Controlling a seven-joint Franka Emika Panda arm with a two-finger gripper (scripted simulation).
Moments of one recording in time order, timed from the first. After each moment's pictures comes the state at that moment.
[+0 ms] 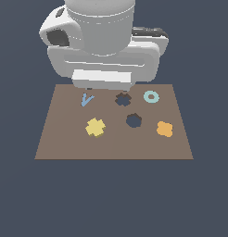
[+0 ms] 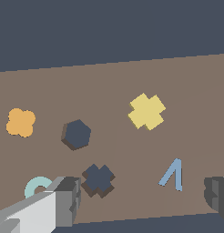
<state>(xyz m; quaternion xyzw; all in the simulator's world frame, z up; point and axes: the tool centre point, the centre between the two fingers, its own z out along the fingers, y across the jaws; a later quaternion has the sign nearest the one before) -0.001 -0.017 0.175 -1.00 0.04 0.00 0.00</state>
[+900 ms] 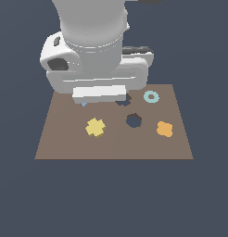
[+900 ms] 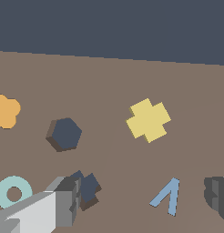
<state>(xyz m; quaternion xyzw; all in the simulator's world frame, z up) 0.008 -0.030 0.146 -1.00 -0.03 0.00 0.00</state>
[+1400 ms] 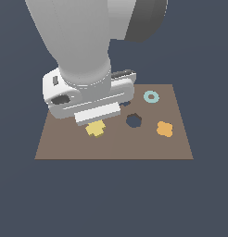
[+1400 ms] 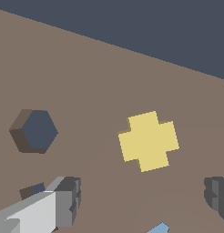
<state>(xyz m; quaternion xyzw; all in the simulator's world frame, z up) 0.026 -0.049 0.097 -0.99 -0.15 0.00 0.00</state>
